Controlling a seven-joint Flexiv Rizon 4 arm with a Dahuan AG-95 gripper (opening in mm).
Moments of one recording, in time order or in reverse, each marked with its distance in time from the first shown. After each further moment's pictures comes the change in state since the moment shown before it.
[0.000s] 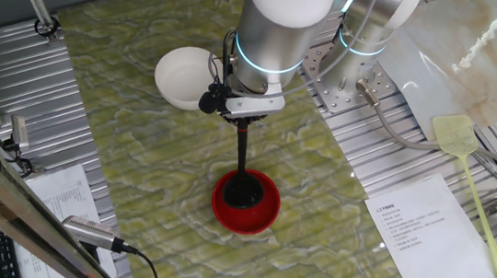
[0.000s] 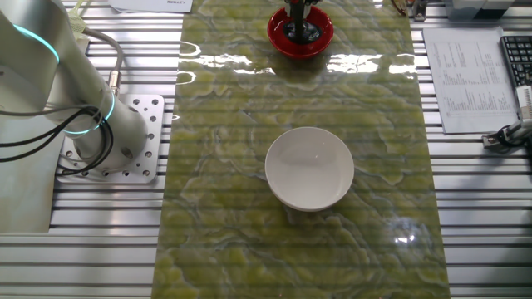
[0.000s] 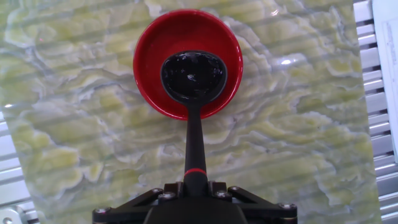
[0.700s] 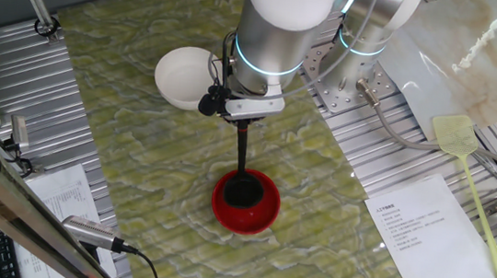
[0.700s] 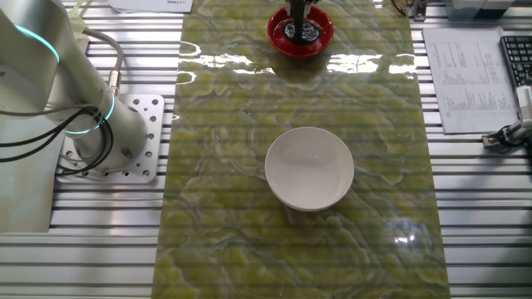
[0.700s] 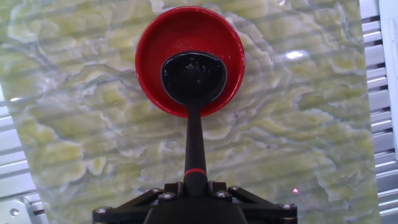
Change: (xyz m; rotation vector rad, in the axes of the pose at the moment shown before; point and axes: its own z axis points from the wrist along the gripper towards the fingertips) arm -0.001 0.000 -0.001 -0.003 0.009 -0.001
